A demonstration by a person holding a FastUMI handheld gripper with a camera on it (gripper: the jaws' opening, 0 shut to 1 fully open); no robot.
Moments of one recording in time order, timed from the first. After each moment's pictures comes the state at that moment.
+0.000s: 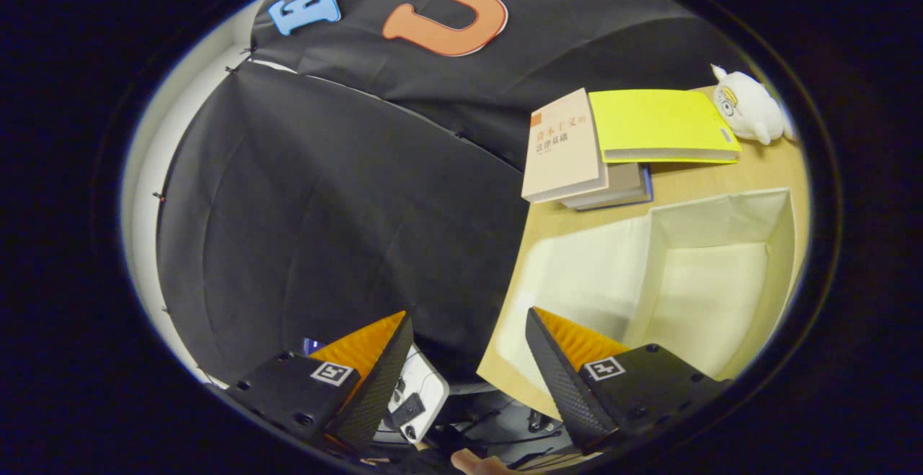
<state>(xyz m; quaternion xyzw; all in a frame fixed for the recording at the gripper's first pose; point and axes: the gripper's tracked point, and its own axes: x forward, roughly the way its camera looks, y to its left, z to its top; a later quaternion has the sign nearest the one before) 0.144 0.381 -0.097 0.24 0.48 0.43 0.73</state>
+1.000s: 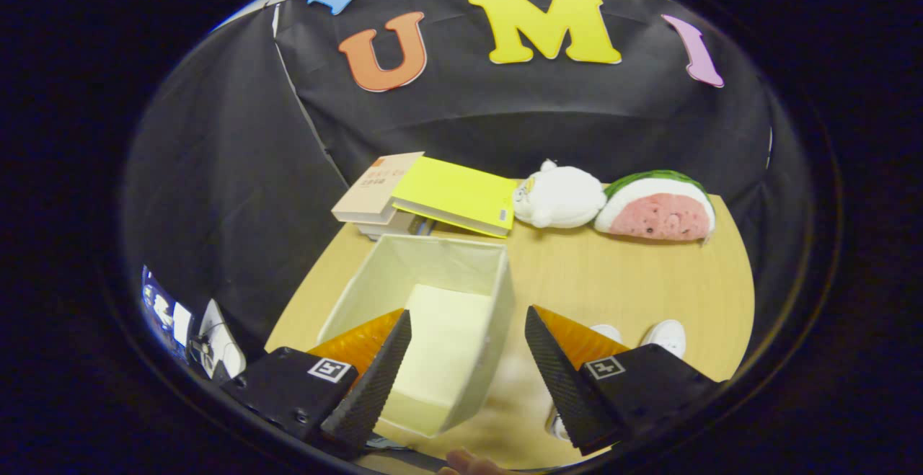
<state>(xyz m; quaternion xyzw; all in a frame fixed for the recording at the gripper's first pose) 0.186 0.104 -0.176 0.02 0.38 0.19 0.91</state>
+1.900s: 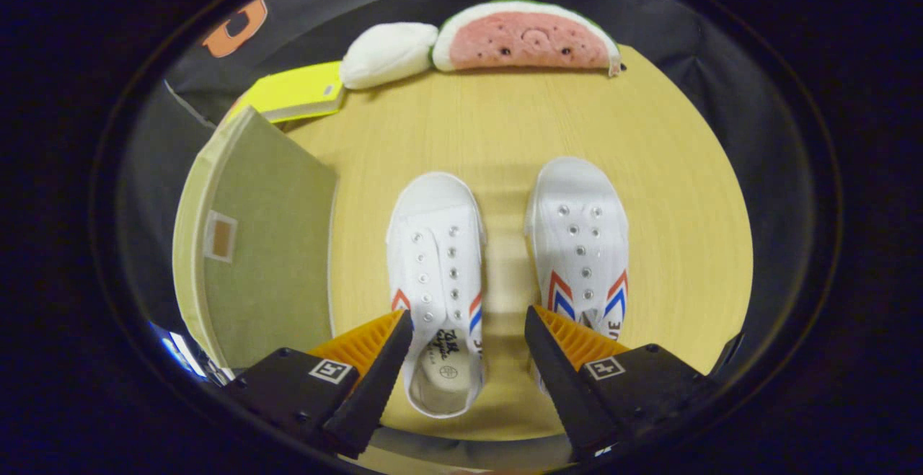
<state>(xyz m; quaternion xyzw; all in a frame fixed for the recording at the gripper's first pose) 0.146 -0.046 -0.363 0.06 0.63 0.06 0.77</state>
